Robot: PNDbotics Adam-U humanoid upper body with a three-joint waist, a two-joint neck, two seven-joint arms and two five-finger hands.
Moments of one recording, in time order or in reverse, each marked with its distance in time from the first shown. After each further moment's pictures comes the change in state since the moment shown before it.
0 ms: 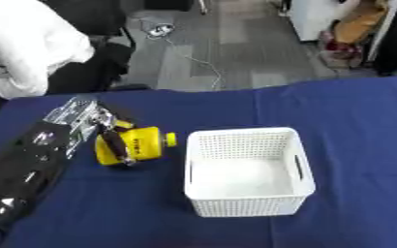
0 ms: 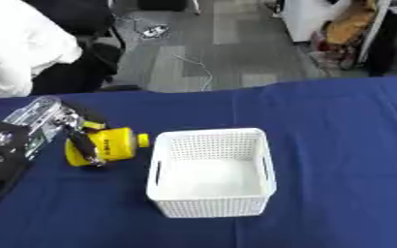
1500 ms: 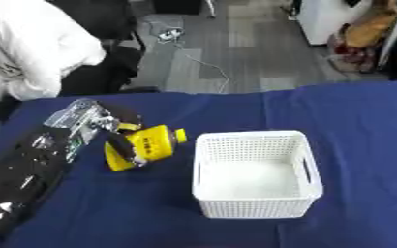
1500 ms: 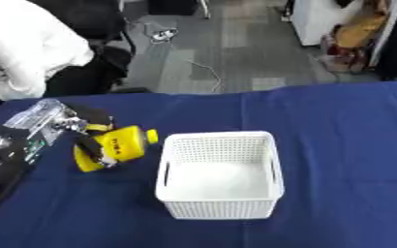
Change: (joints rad) left arm 0.010 0.002 -0.013 -0.043 0.036 -0.065 0.088; right arm 0.012 -0.002 -0.003 0.000 0.004 0.001 -0.001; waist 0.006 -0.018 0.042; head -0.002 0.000
